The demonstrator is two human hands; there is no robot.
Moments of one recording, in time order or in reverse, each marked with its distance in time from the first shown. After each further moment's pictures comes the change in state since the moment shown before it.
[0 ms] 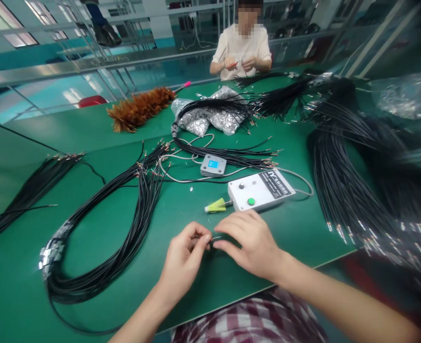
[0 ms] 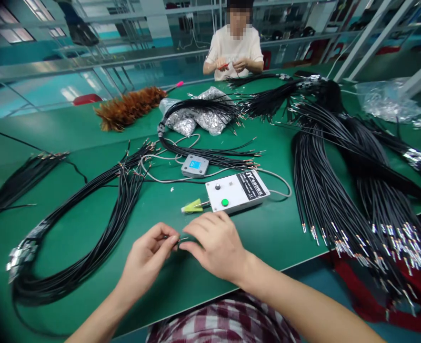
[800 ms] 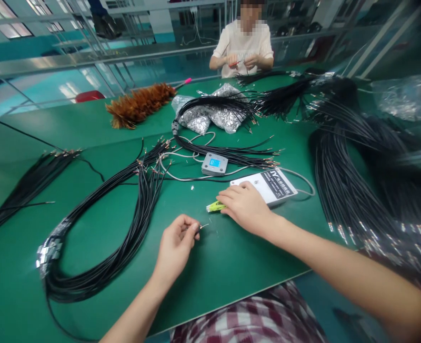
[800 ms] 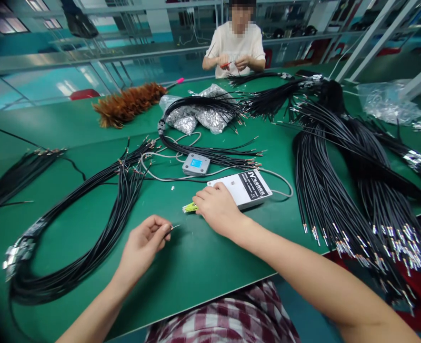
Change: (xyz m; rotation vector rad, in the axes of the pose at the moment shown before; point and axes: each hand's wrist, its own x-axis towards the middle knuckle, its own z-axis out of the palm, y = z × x) left_hand 0.018 -0.016 -0.014 -0.093 0.103 -0.173; right_hand 0.053 0.042 0.000 -0.426 -0.355 -0.038
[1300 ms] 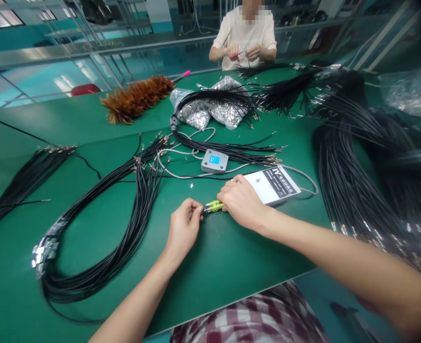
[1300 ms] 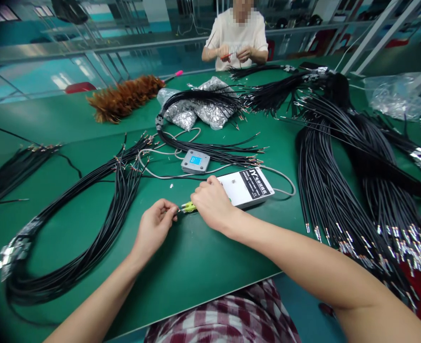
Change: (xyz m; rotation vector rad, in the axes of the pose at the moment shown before) left_hand 0.043 -0.014 0.013 0.186 0.052 0.180; right_hand 0.025 -0.003 -0.003 -0.106 -0.193 0.023
